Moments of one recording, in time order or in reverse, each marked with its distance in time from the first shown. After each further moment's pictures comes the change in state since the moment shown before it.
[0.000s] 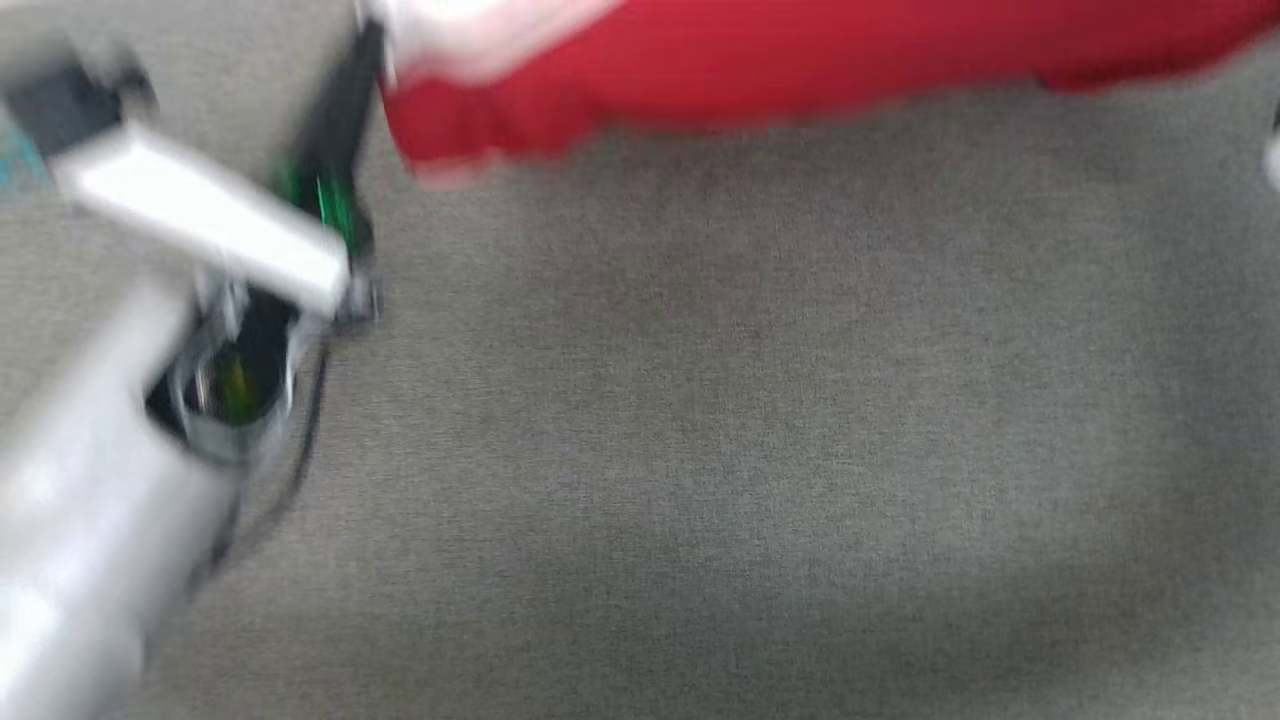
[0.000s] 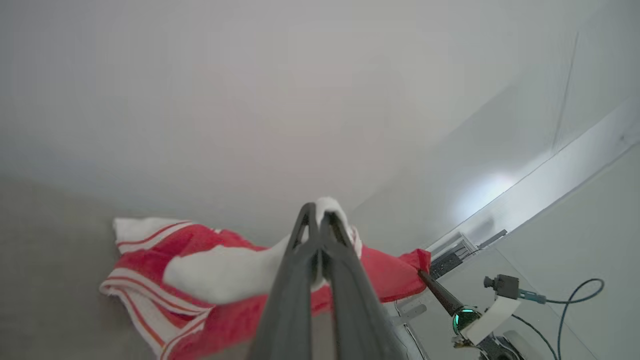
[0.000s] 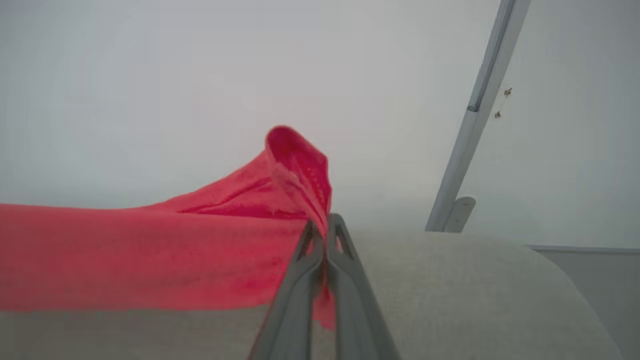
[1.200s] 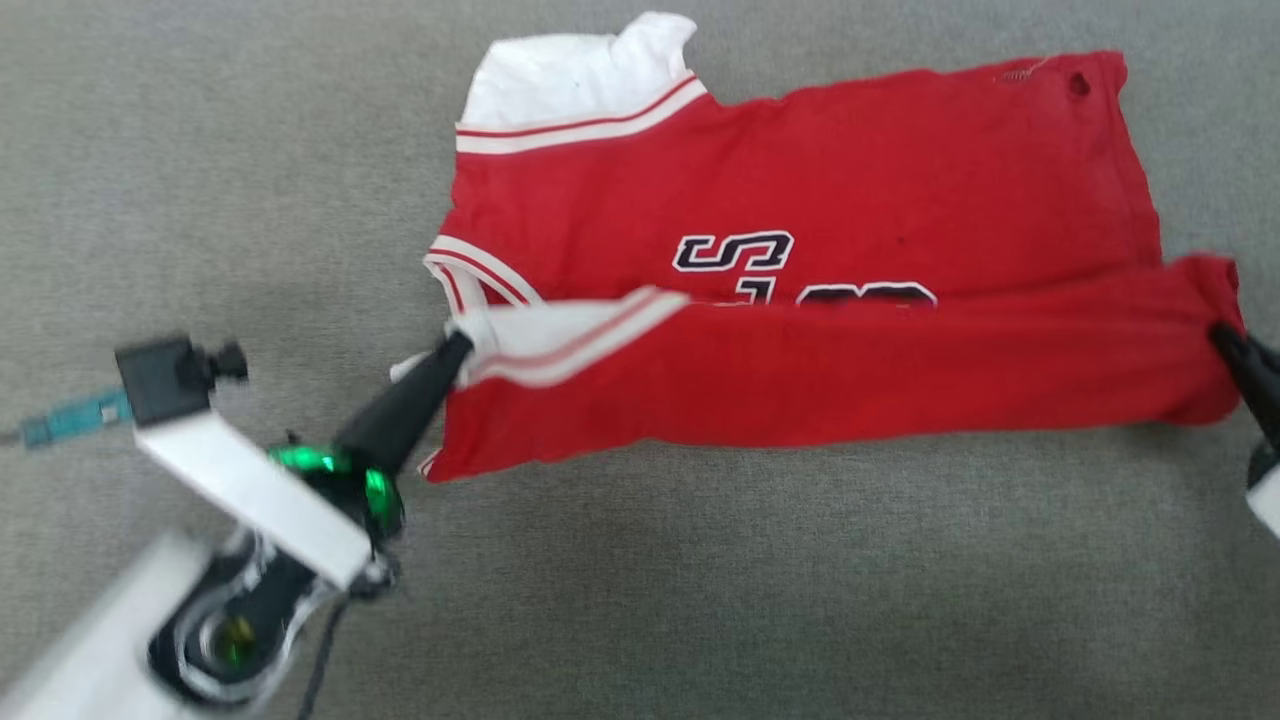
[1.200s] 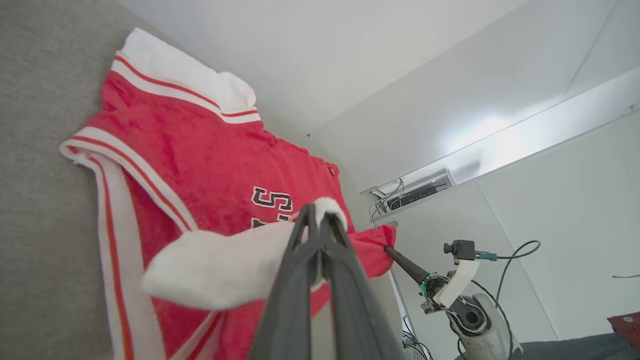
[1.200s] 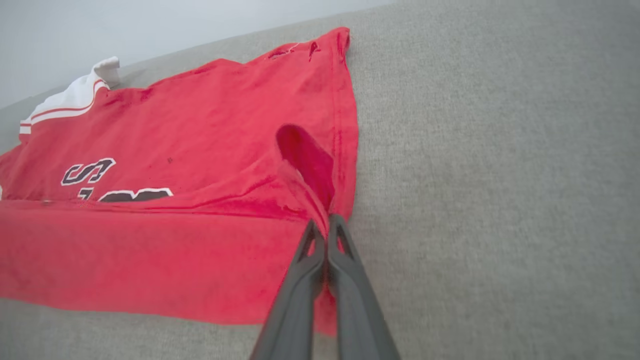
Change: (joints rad) left arm 0.506 0.076 0.132 -0.380 0.066 0.000 0.172; right arm 0.788 0.065 -0.442 -0.667 0.010 0.000 0.369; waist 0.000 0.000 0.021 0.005
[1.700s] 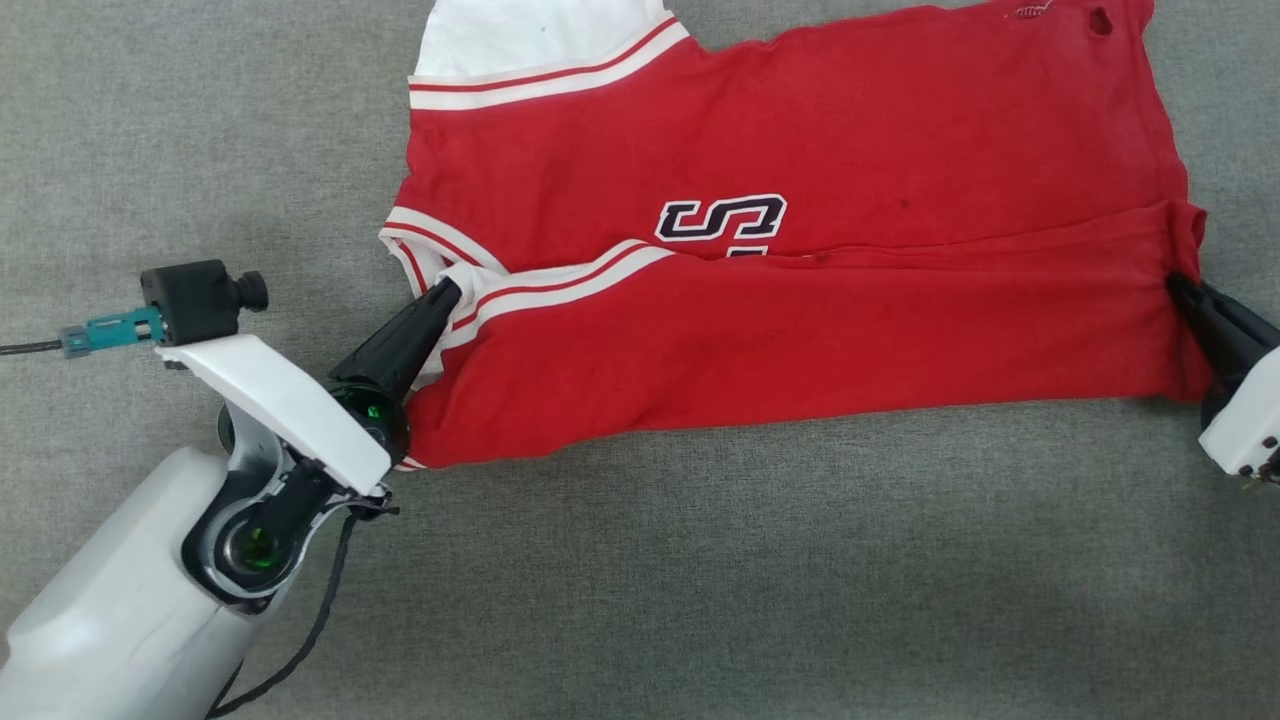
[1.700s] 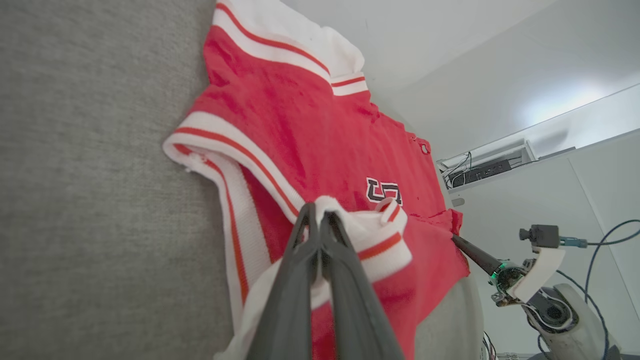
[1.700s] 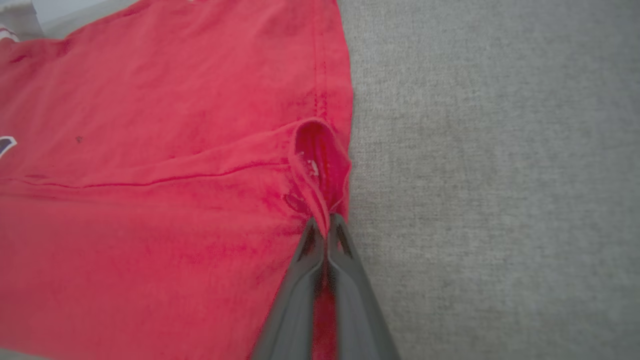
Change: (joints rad) left arm -0.219 -0.070 -0.071 0.349 0.079 0.000 0.068; right arm -0.207 0.000 0.136 0.215 -0.043 0.000 -0.050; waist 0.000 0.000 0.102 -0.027
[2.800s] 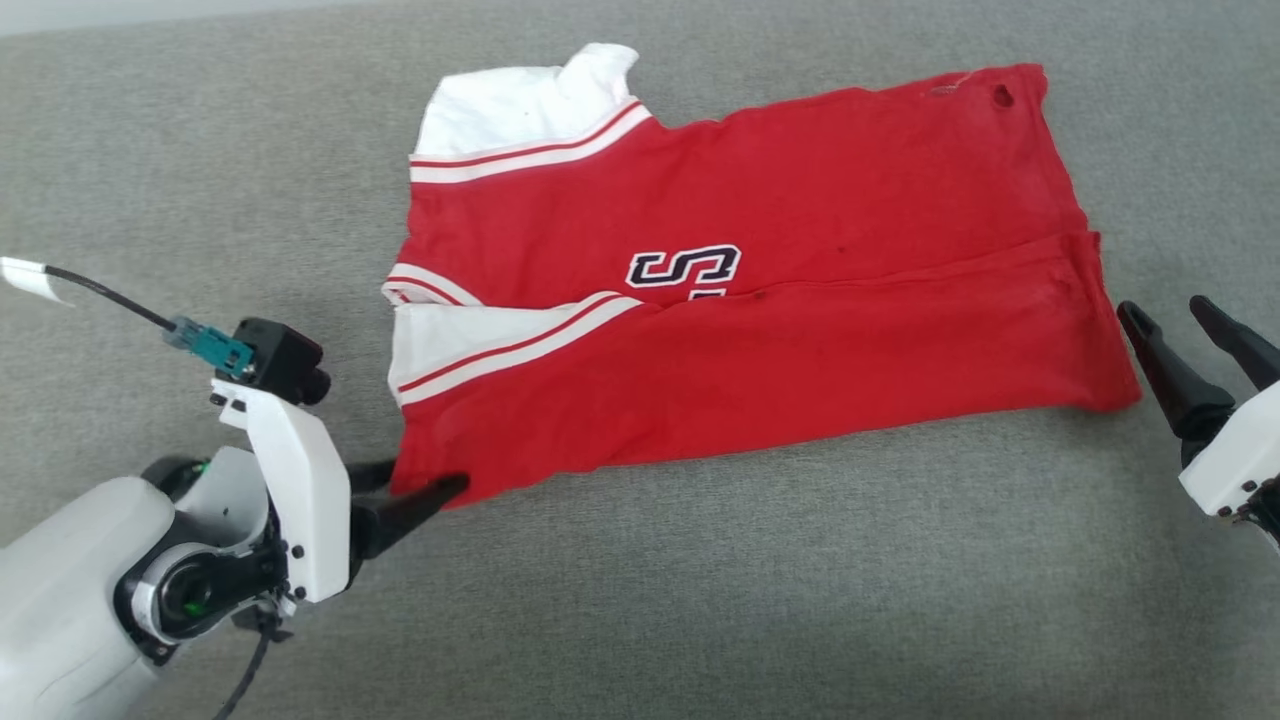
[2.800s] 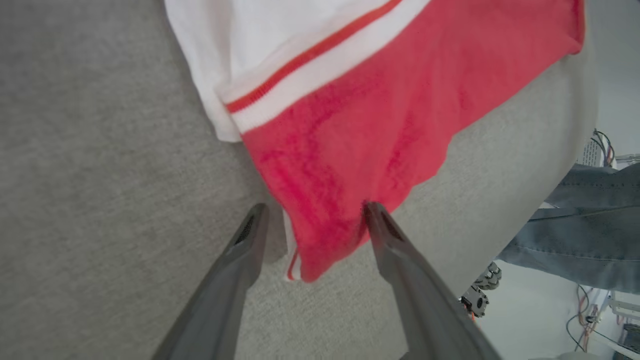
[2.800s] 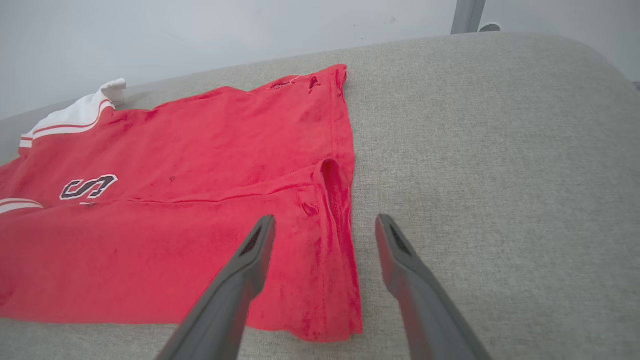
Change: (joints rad) left arm -0.116 0.271 -0.339 -0.075 0.049 0.096 0.425; right arm 0.078 0.005 0.022 -0.061 0.006 0.000 -0.092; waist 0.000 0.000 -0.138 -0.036
